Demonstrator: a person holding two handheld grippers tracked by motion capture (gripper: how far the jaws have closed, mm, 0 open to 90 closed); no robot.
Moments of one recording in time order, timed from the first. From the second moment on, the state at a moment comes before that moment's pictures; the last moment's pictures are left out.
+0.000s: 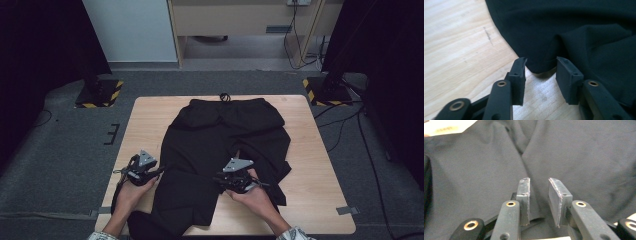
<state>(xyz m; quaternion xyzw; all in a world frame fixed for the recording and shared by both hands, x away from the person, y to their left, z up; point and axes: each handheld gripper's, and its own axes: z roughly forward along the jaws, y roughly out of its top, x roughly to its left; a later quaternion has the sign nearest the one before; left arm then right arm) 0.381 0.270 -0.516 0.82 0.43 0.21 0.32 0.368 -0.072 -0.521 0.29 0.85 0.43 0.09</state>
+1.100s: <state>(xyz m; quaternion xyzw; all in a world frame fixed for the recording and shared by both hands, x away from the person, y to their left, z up) 0.417 0.280 -0.500 0.80 0.44 0.23 0.33 0.367 -0.072 -0.524 0.27 0.87 0.41 0.07</state>
